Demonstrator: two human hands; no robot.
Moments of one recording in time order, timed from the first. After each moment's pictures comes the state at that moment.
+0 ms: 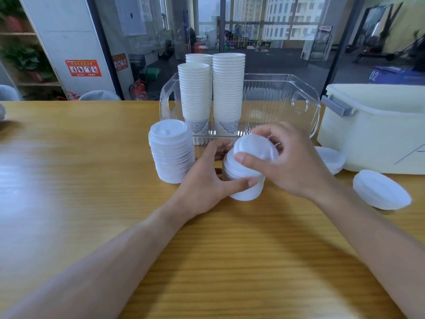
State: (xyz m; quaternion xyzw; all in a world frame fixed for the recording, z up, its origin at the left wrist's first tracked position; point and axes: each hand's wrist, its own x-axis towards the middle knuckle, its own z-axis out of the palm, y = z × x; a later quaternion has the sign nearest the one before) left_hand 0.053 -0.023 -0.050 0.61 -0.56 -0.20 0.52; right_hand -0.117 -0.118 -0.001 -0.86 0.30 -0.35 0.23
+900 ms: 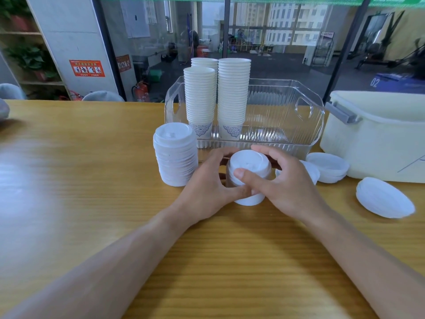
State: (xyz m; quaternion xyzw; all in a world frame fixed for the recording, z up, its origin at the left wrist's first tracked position) left_hand 0.054 -0.020 -0.053 0.61 -0.57 -0.20 0.51; right_hand -0.112 -0.108 -0.032 -0.82 0.31 -0.35 0.33
